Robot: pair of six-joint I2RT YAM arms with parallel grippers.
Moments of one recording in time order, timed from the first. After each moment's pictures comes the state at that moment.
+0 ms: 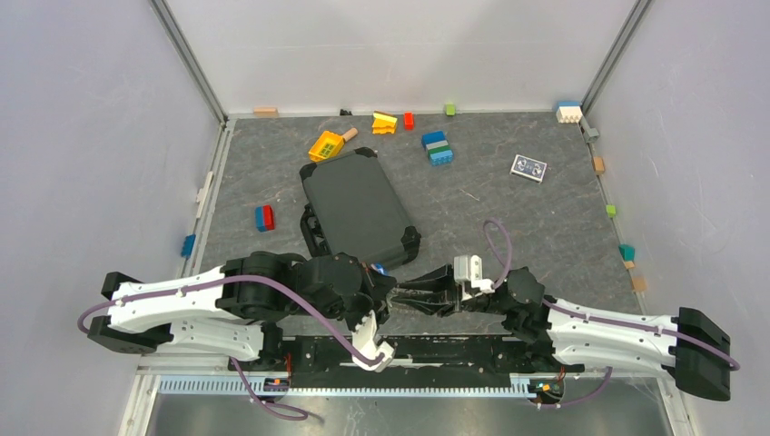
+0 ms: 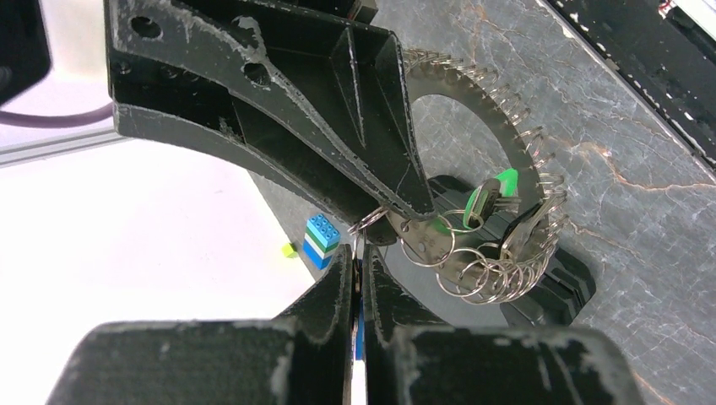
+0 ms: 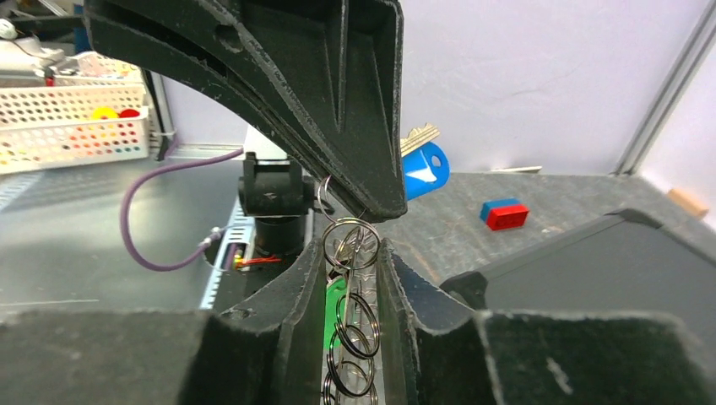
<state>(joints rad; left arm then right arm) -1.50 1.02 1.27 -0.92 -0.10 1.21 1.18 0.82 0.31 0.81 -0.32 0.04</state>
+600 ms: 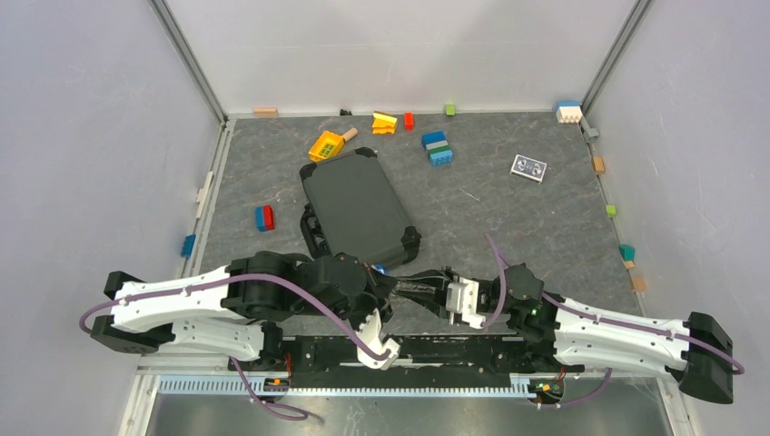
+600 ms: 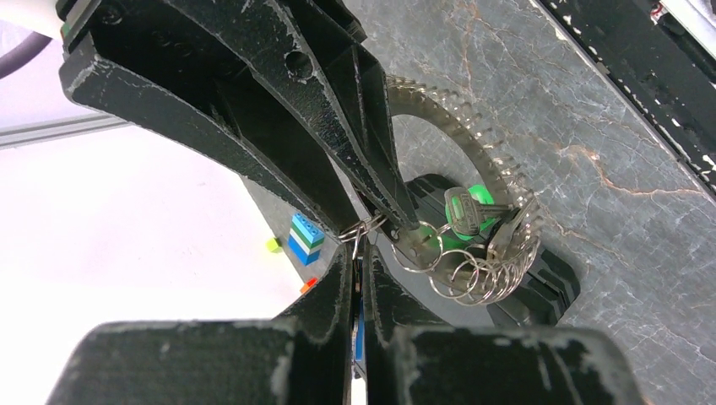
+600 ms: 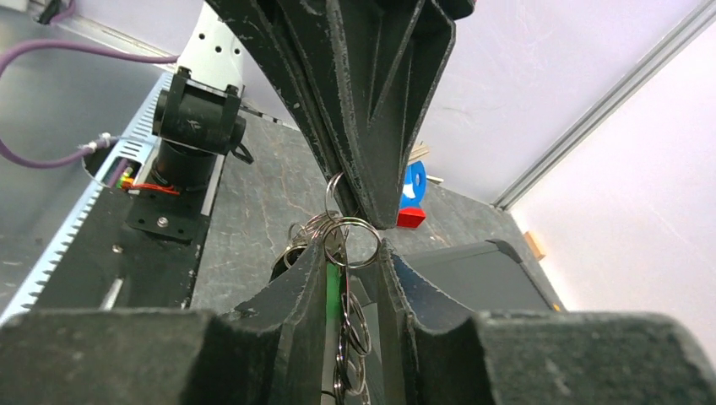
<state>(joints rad) -1.50 1.04 1.27 -0.92 -0.11 1.17 1.18 0.77 0.37 0.59 -0.33 -0.44</state>
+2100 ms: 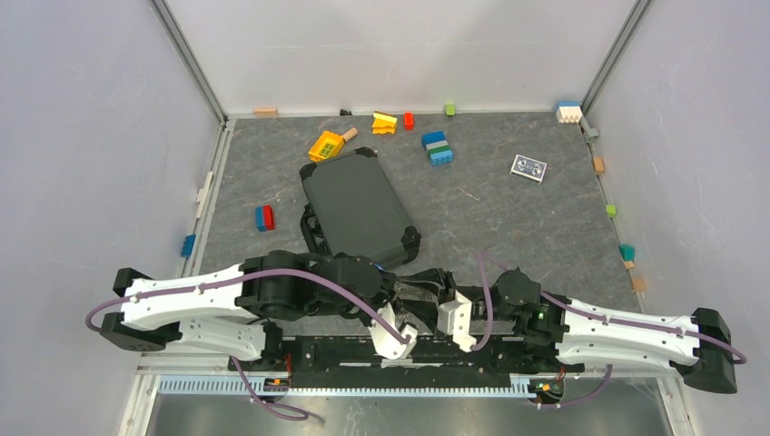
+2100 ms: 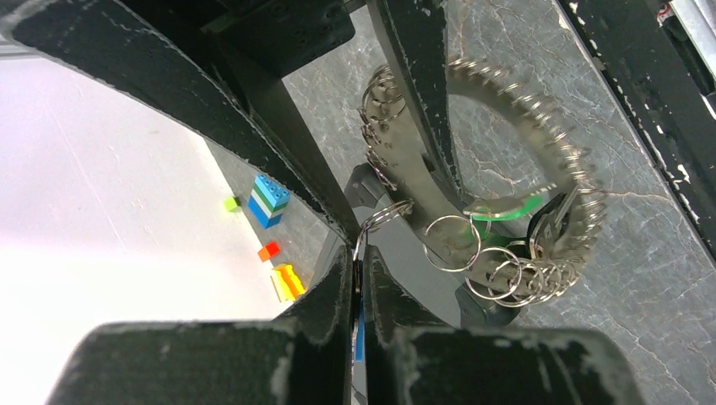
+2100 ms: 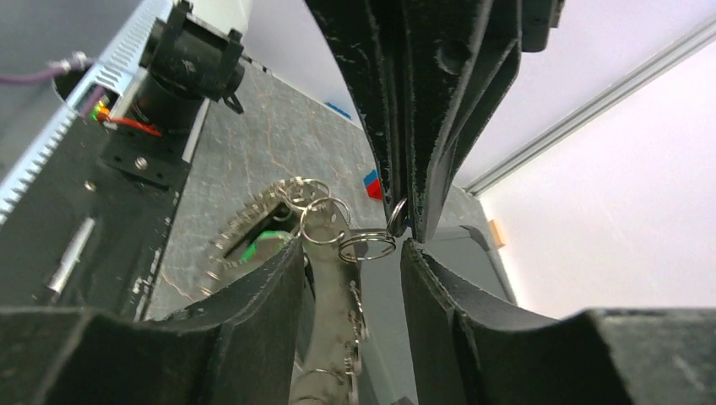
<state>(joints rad) -1.50 1.11 1.30 -0.95 -0.21 1.01 1.29 0.72 0.43 0.35 -0.23 -0.72</state>
